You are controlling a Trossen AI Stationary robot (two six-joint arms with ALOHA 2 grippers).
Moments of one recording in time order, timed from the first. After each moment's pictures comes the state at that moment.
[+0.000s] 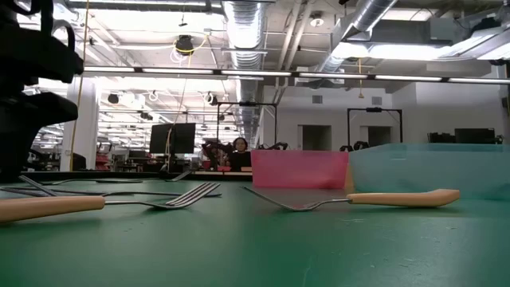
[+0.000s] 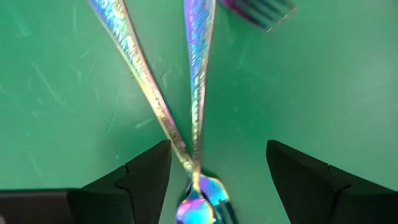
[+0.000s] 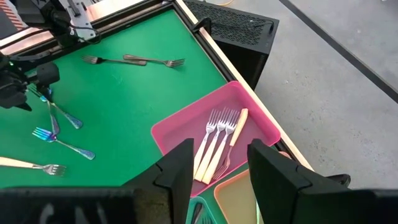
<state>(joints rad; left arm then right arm) -0.59 1.32 0.65 -0.66 -0.07 -0.59 -0.46 1.56 2.29 -1.48 0.03 0.06</state>
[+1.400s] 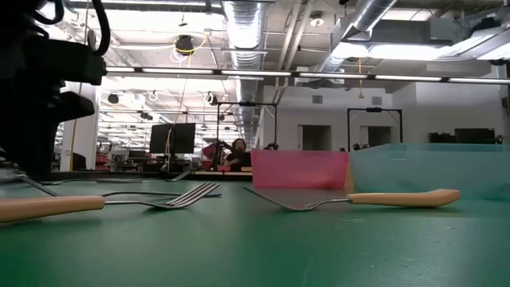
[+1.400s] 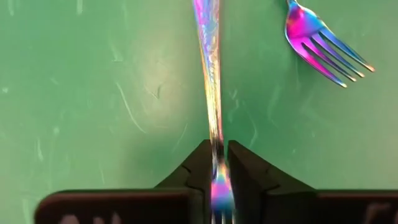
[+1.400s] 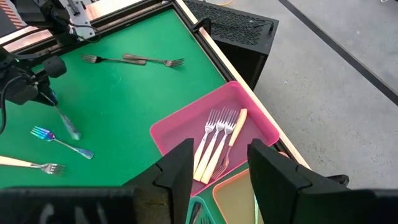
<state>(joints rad) -0.53 1.33 0.65 -0.66 -0.21 -0.63 -0.46 1.56 2.29 -1.48 0.03 0.05</state>
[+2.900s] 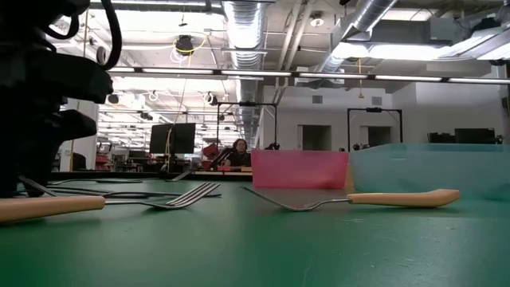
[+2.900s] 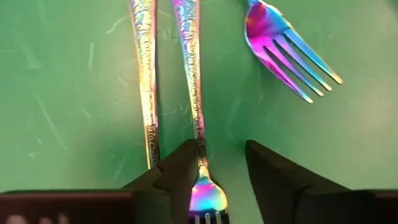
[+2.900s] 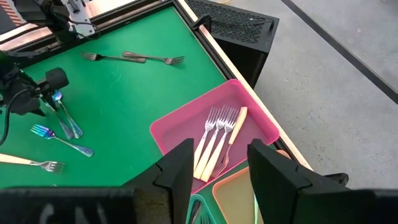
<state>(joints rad) -0.51 1.47 0.66 -0.54 -0.06 -0.63 -0.46 1.56 2.29 -1.49 0.03 0.05</state>
